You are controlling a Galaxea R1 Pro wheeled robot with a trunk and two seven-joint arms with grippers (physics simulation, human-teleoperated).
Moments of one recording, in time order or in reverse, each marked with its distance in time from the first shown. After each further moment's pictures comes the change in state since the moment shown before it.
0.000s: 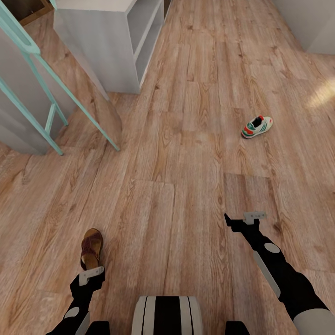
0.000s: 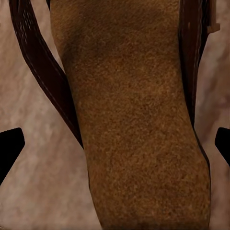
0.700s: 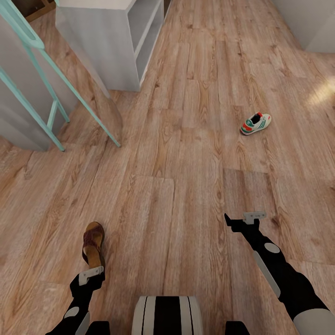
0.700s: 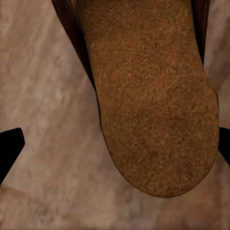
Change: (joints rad) left arm 0.000 0.000 0.000 -0.005 0.000 0.000 0.000; right arm 0.000 0.000 0.000 -0.001 -0.001 0.000 0.000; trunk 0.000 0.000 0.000
